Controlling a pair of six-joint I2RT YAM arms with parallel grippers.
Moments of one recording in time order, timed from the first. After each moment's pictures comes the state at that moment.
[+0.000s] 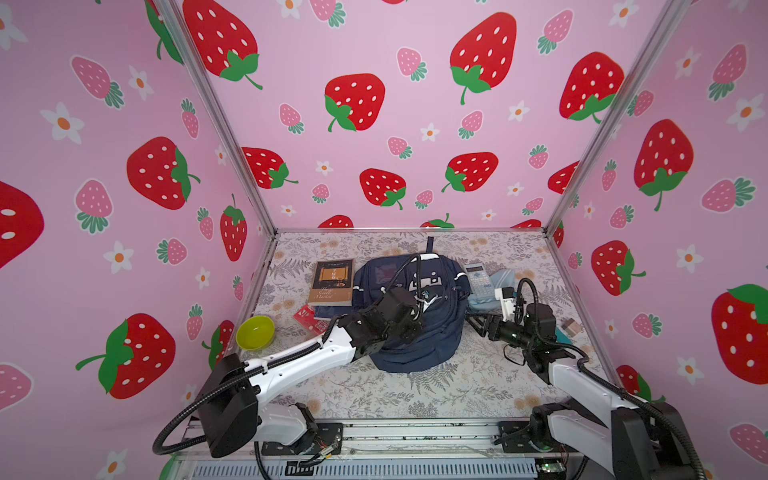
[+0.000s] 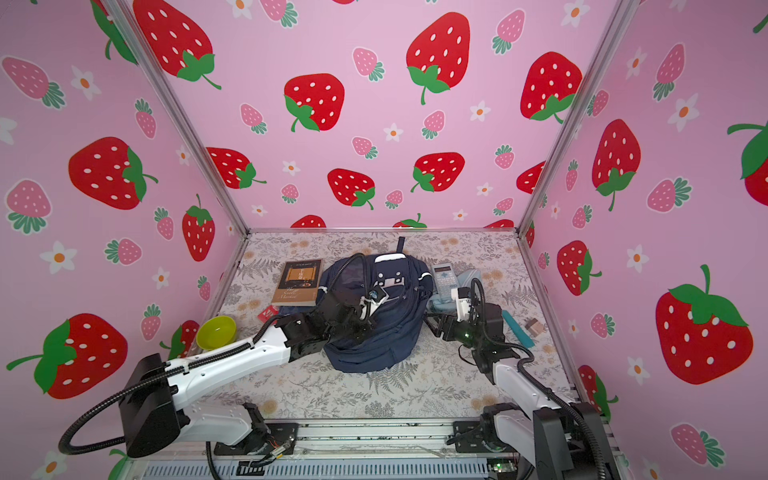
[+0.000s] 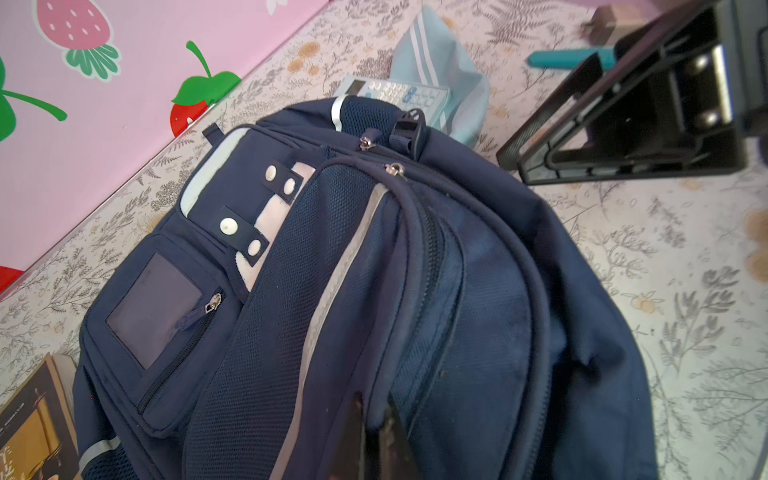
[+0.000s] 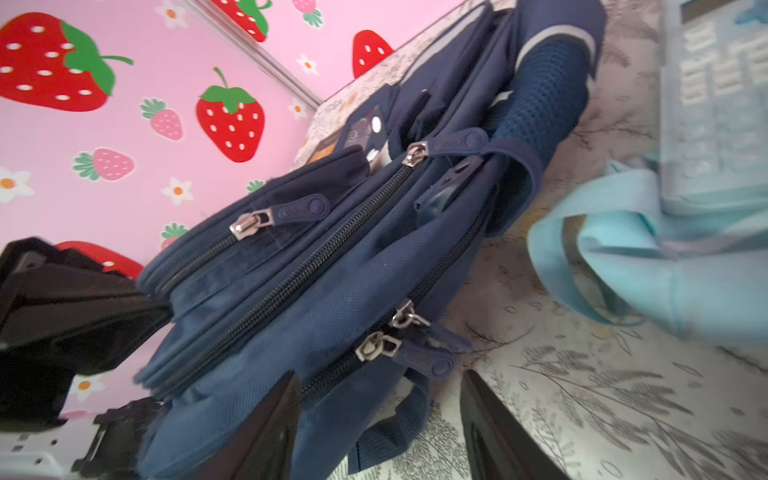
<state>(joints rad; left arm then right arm) -0.86 1.33 0.97 -0.28 -0.08 0.12 0.25 1.09 0.31 0.39 -0.75 0.54</state>
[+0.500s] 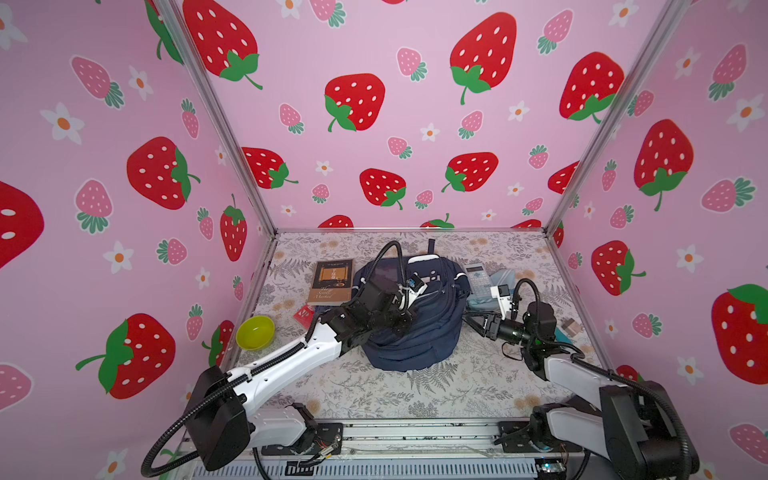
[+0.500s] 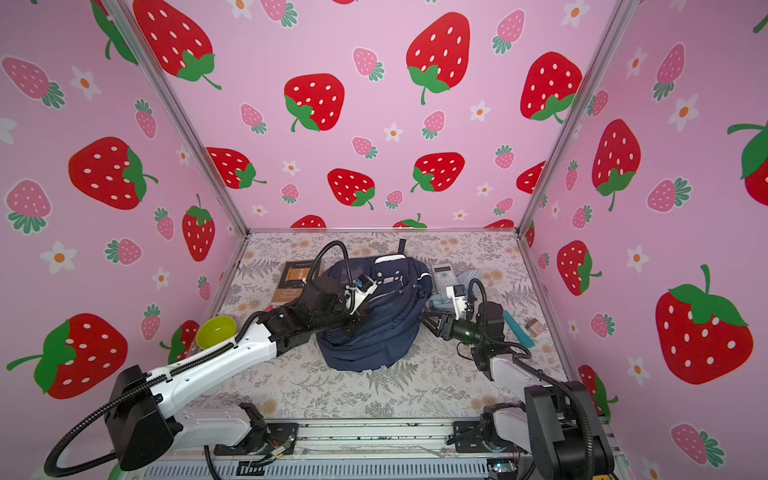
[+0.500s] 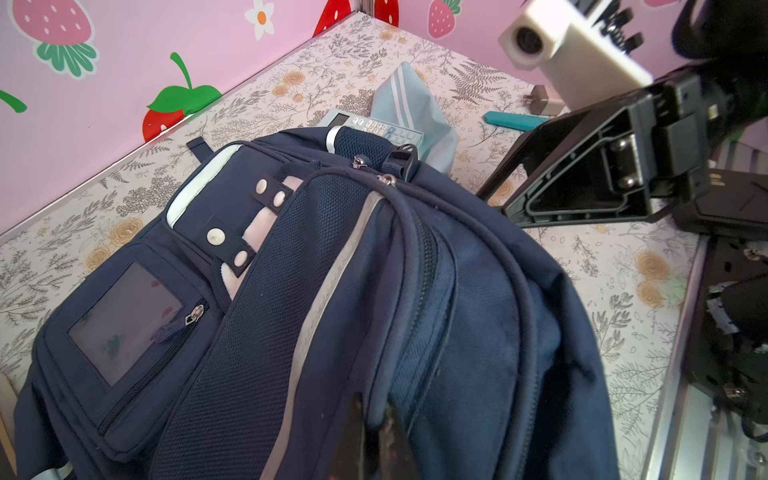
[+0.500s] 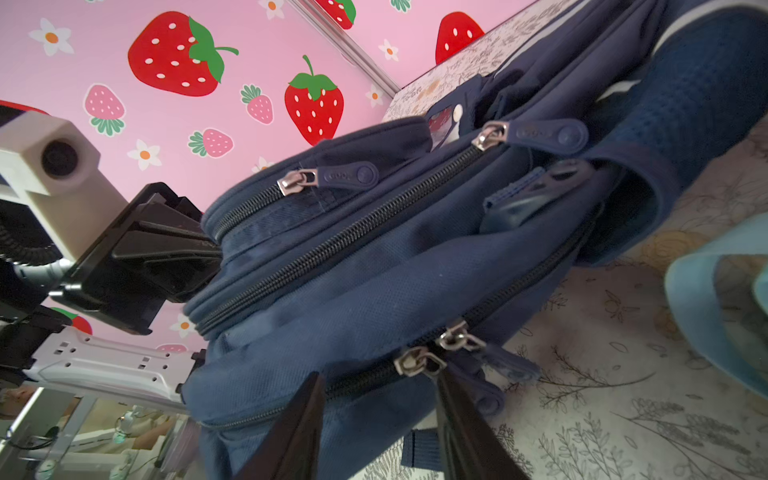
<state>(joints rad) -0.76 1.28 0.97 -0.29 0.12 0.08 0.23 1.22 0.30 0.62 -0.96 0.64</state>
